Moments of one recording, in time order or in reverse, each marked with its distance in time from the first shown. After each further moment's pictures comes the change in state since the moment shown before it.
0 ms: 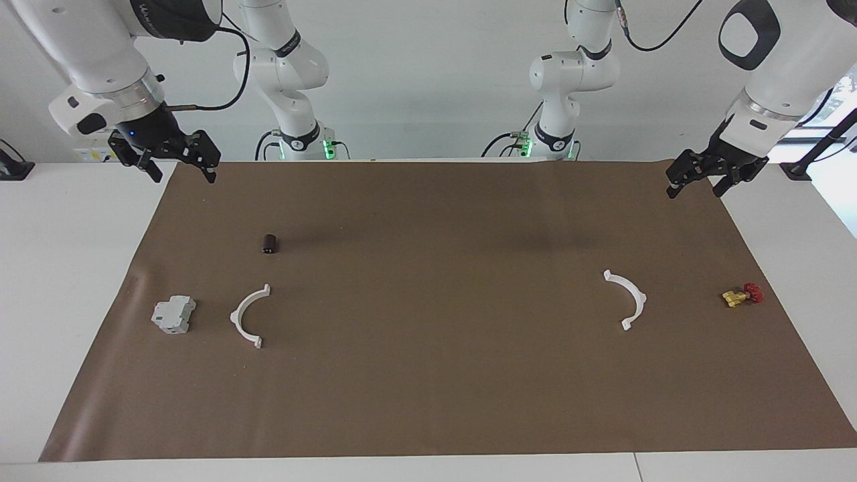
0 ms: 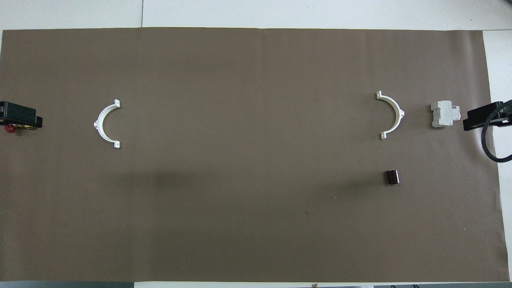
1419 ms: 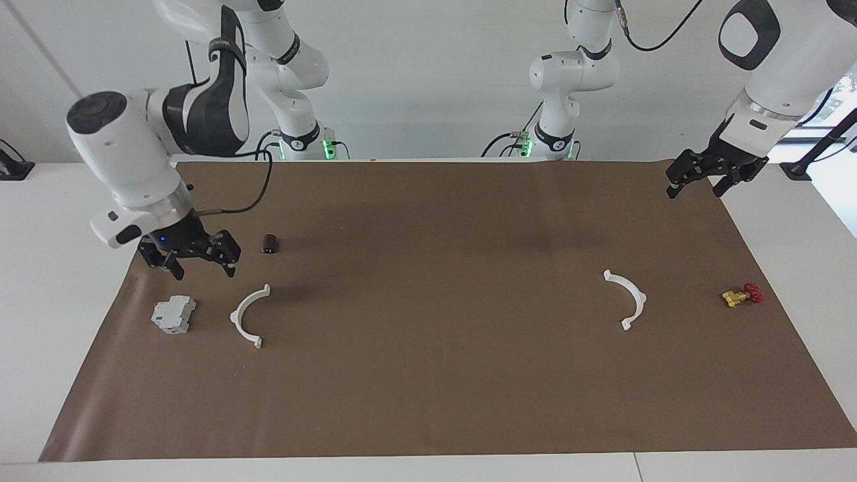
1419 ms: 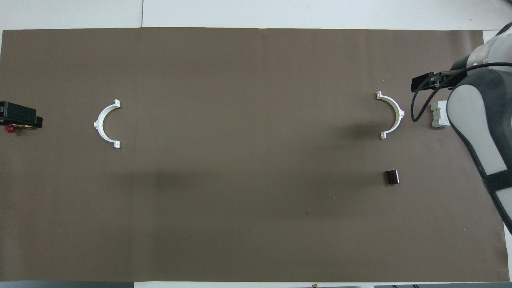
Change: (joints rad) left arm 0.000 0.000 0.000 0.000 0.000 0.000 0.000; right arm 0.008 0.265 0.003 -0.120 0.058 0.562 -0.078
